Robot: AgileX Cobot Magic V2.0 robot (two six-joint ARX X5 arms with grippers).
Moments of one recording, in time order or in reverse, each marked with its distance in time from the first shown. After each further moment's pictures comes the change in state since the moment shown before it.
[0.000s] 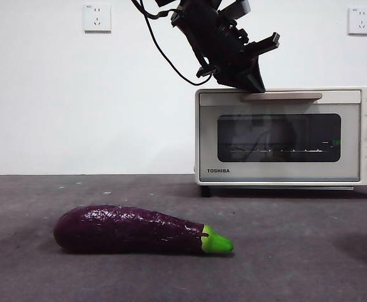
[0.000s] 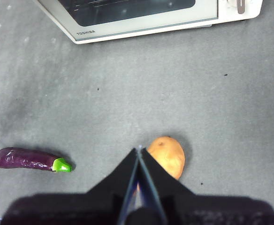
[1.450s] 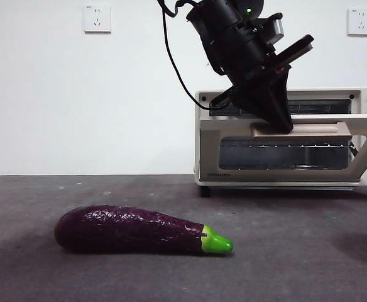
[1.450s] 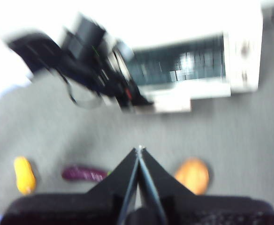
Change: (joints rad) left arm -0.104 0.008 -0.013 -0.394 0.074 -0.058; right arm 0.000 -0.255 0.427 -0.295 -0.041 0.048
